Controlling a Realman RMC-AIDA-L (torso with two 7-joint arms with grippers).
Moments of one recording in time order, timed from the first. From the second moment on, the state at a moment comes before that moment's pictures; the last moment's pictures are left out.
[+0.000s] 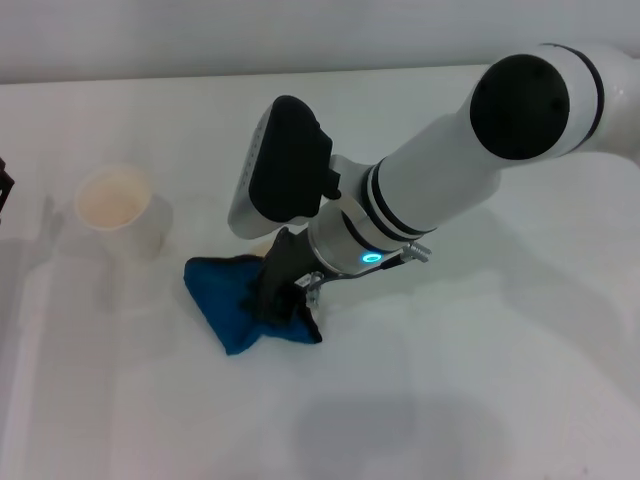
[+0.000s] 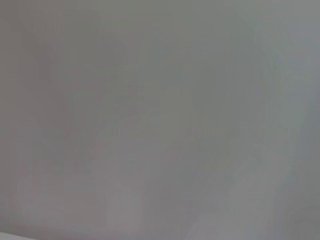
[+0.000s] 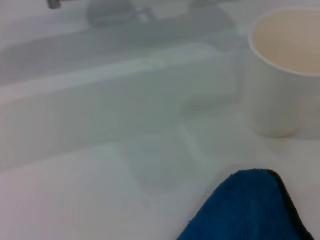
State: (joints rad) left arm -0.41 -2.08 2.75 0.20 -1.43 1.16 -0.23; right arm 0.84 2.03 -2.10 -0.86 1.15 0.81 -0.81
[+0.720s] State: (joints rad) left arm -0.42 -2.08 2.75 0.20 -1.43 1.16 -0.23; right arm 0.82 2.03 -2.06 -0.74 1.11 0.63 -0.79
